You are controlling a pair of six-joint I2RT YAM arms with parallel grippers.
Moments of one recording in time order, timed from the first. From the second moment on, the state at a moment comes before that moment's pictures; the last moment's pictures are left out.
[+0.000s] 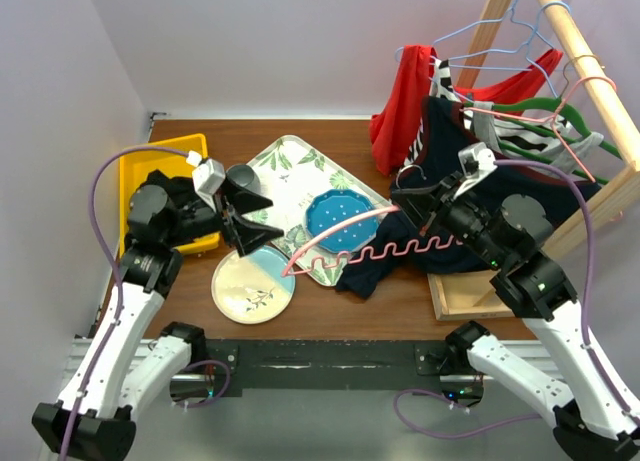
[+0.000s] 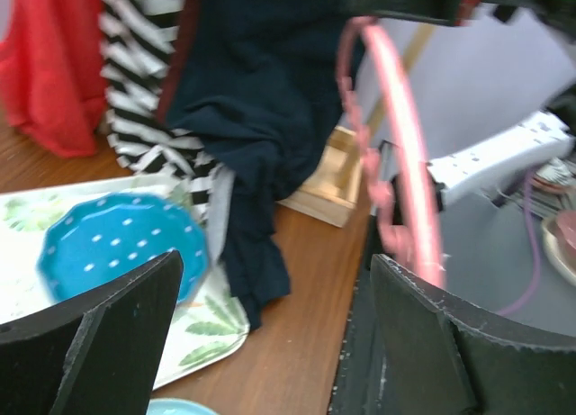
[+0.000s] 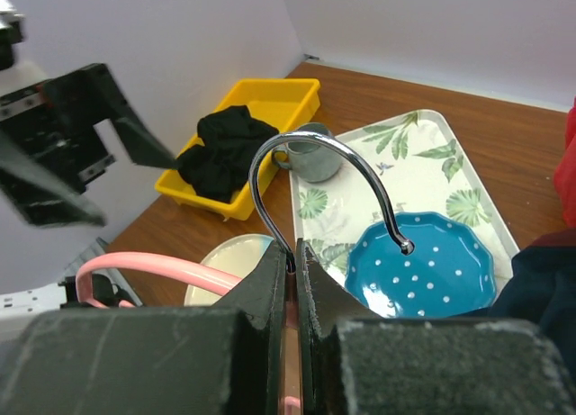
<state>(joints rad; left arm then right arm) -0.21 0.78 0.82 -0.02 0.98 -0.34 0.54 0.72 1.08 -0.36 -0.20 0.35</state>
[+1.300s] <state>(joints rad) -0.67 0.90 0.81 -0.01 0.68 -0.23 0.54 0.77 1.23 -0.36 -0.12 0.43</state>
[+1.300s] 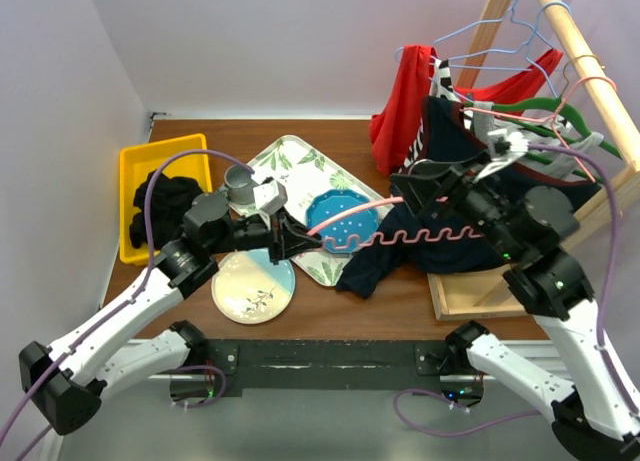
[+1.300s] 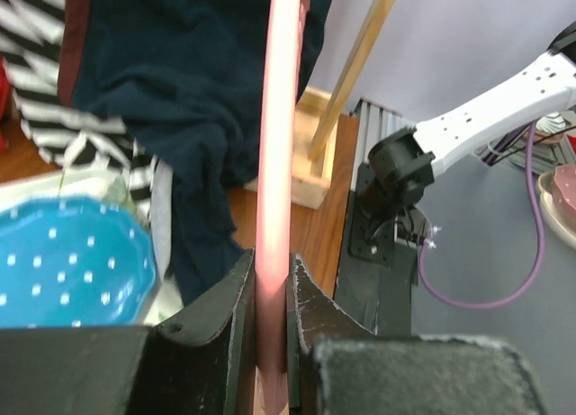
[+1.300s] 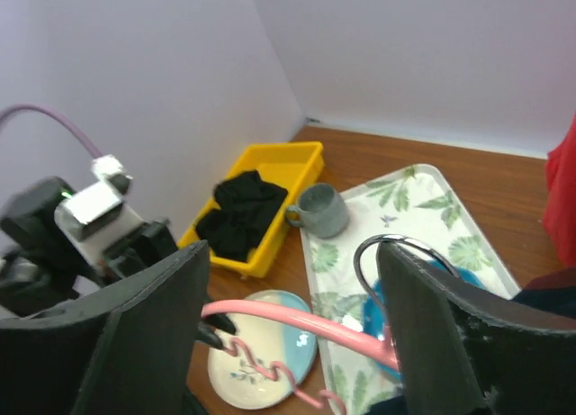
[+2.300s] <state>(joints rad) -0.94 1.49 1.38 0.23 0.58 -0.24 0.54 0.71 1.53 -0.30 -0.28 0.50</state>
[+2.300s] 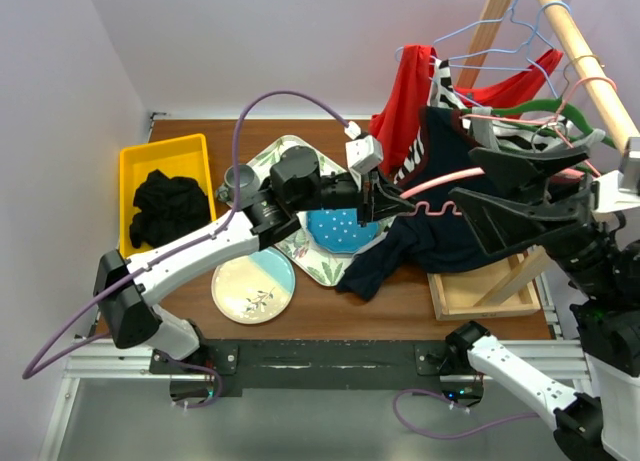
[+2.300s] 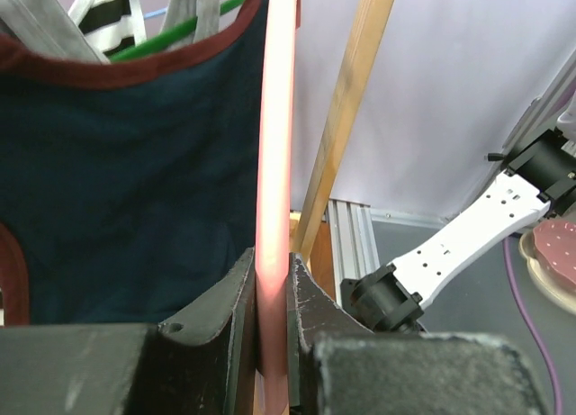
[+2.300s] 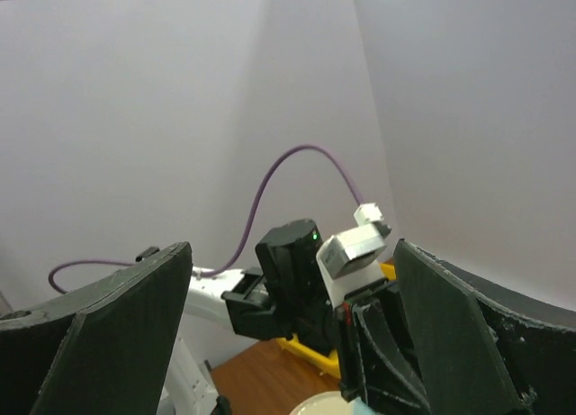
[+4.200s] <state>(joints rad) -0.81 1.86 1.85 0.25 0.52 -0.19 0.54 0.64 1.54 -0.37 -0.46 0.43</state>
